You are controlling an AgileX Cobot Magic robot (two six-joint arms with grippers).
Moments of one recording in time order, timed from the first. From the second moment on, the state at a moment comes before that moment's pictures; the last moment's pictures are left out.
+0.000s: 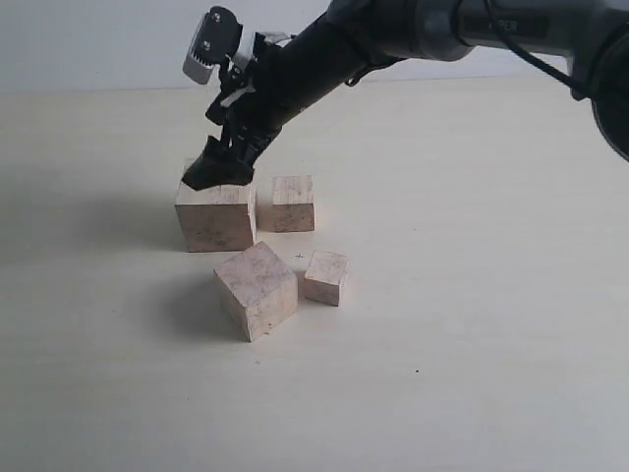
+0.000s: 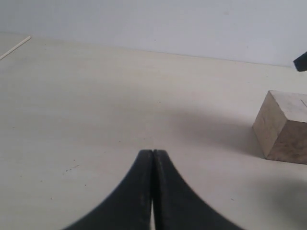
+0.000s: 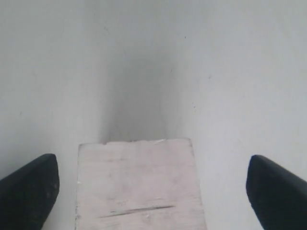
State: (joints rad) left arm 0.07 0.01 0.00 -0.13 0.37 0.05; right arm 0.67 2.30 -1.85 0.92 0.84 -1.46
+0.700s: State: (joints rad) left arm 0.07 0.01 0.00 -0.13 0.37 0.05; right arm 0.67 2.10 -1.85 0.70 1.14 -0.67
